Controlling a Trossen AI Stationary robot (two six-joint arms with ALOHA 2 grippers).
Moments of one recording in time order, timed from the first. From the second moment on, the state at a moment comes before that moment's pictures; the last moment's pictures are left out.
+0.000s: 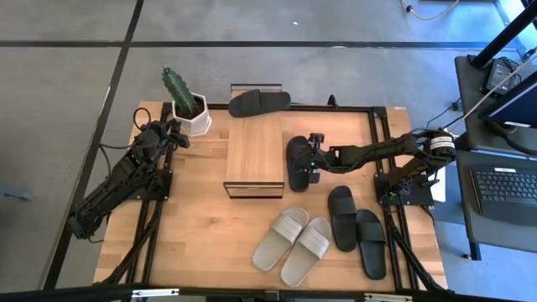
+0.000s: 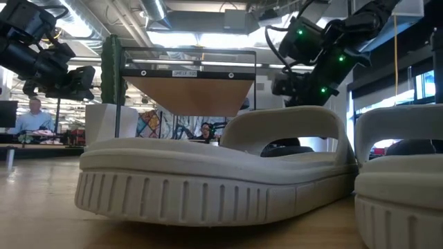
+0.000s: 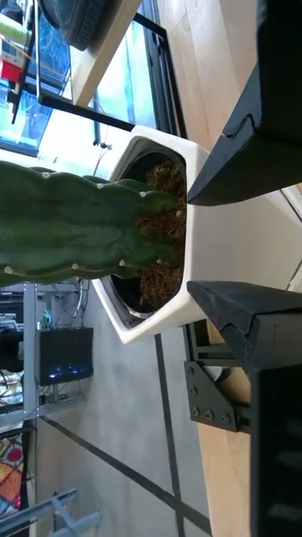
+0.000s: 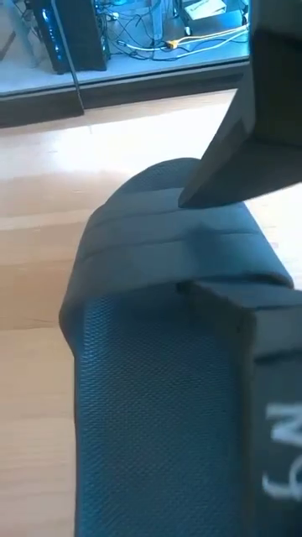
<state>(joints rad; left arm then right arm) 0.84 0.01 0.14 -0.41 -0.46 -0.20 -0.11 1.57 0.74 -0.12 0.48 -0.30</state>
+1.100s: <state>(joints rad) 0.84 0.01 0.14 -0.41 -0.52 -0.20 -0.18 1.29 0.82 -0.14 0.84 -0.59</state>
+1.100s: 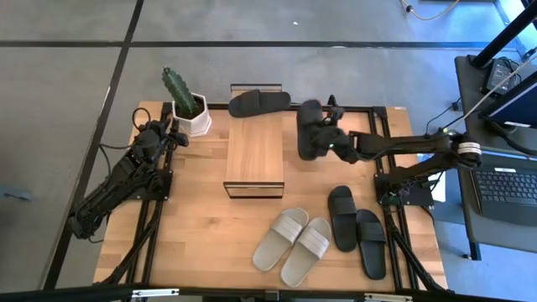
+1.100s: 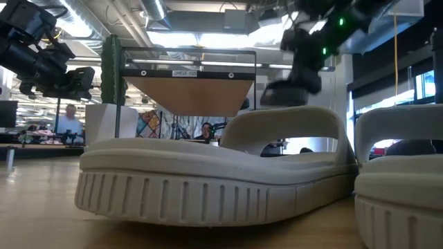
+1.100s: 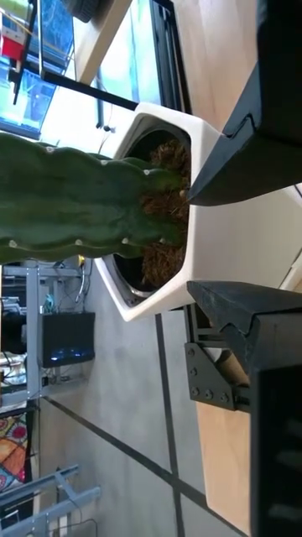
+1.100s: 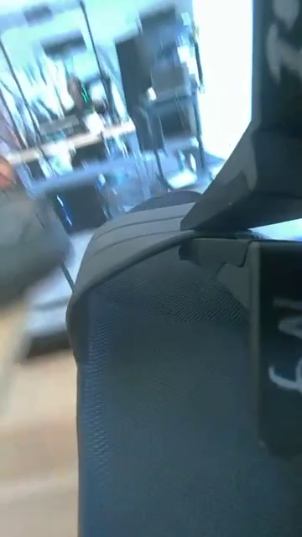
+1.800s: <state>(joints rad) 0.84 0.01 0.14 -0.41 -0.52 -0.20 -0.49 1.38 1.20 -0.01 -0.53 -1.17</state>
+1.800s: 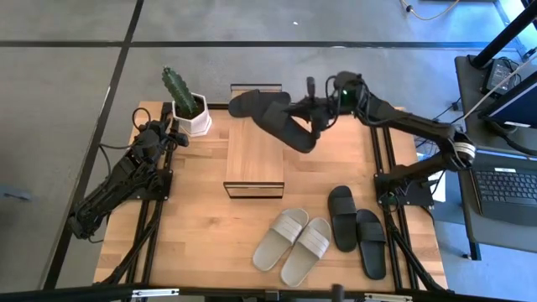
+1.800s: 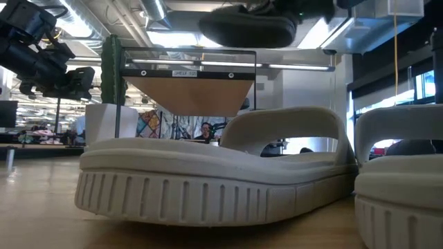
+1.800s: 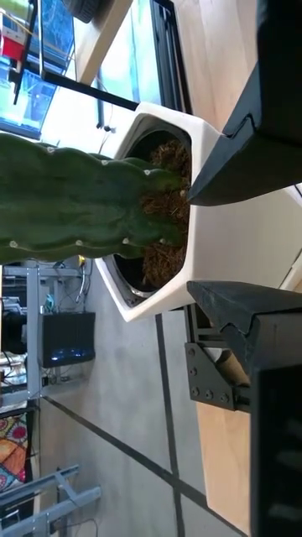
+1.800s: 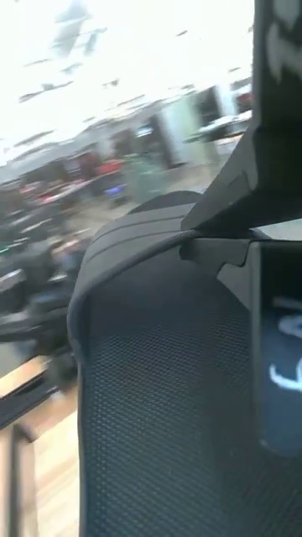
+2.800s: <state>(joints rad) 0.84 0.01 0.14 -0.41 -0.52 -0.20 -0.50 1.98 1.78 -0.46 -0.77 -1.42</state>
